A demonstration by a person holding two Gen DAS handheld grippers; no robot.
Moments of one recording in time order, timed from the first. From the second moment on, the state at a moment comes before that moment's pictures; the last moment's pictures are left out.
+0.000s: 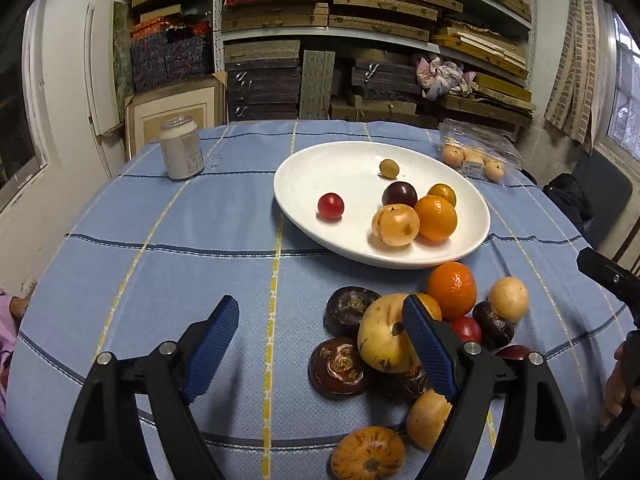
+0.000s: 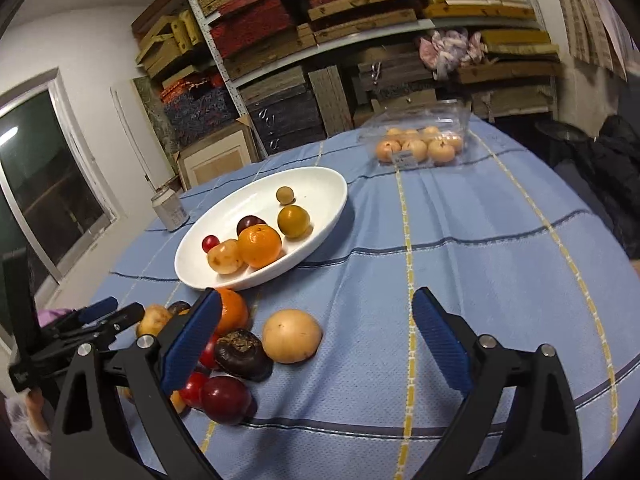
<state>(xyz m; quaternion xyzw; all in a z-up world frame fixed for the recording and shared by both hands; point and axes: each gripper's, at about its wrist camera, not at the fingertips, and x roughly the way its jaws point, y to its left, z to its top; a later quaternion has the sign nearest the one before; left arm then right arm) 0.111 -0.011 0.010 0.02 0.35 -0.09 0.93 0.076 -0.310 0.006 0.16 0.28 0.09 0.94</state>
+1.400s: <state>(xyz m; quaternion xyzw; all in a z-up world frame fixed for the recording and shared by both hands) 0.105 -0.016 0.008 0.01 0.35 -0.15 0.93 0.090 -0.270 -0.014 0.07 0.34 0.12 0.93</state>
